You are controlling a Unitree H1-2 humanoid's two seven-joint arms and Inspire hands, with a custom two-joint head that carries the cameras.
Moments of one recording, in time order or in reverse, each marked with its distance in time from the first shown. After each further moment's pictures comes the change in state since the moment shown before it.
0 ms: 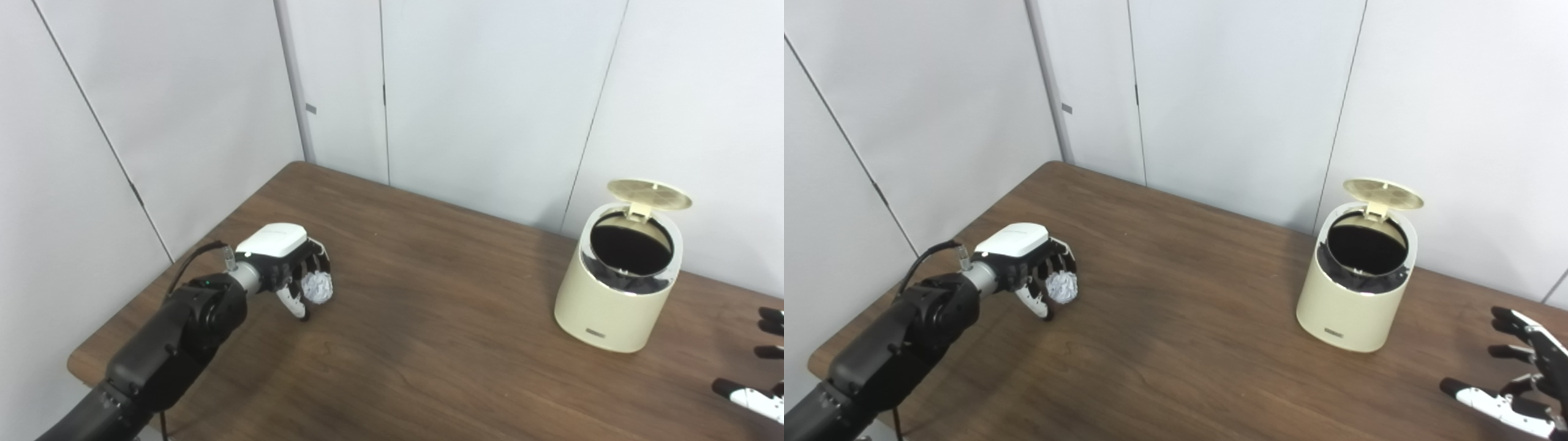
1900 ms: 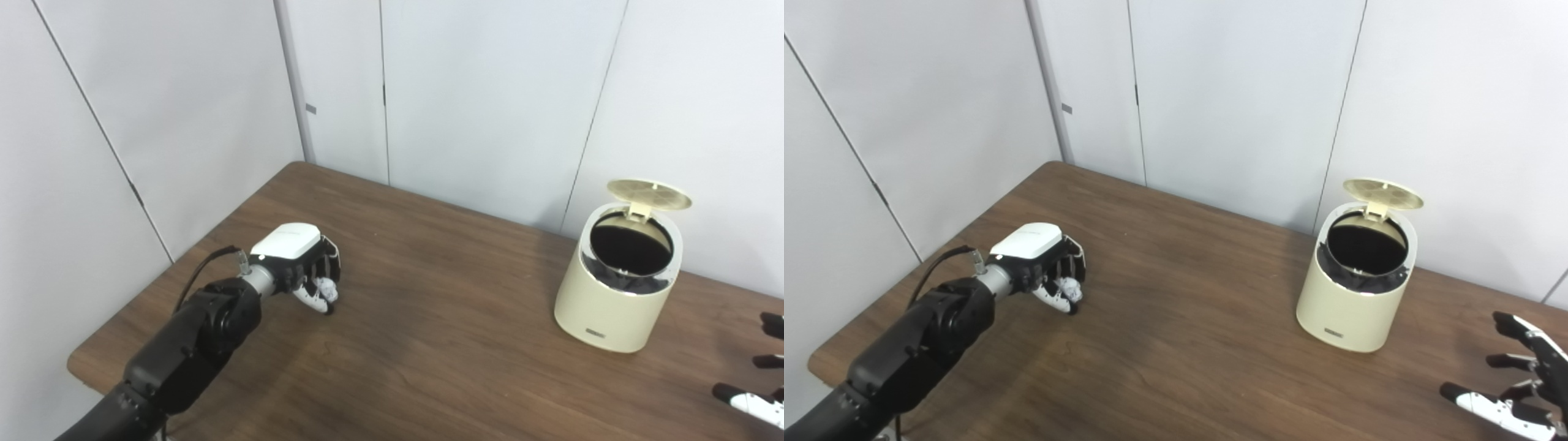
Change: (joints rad) left arm -0.021 -0.033 -0.042 0.023 0.010 -0.039 0.092; right arm 0.016 0.001 0.000 -0.028 -0.007 0.030 0.009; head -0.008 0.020
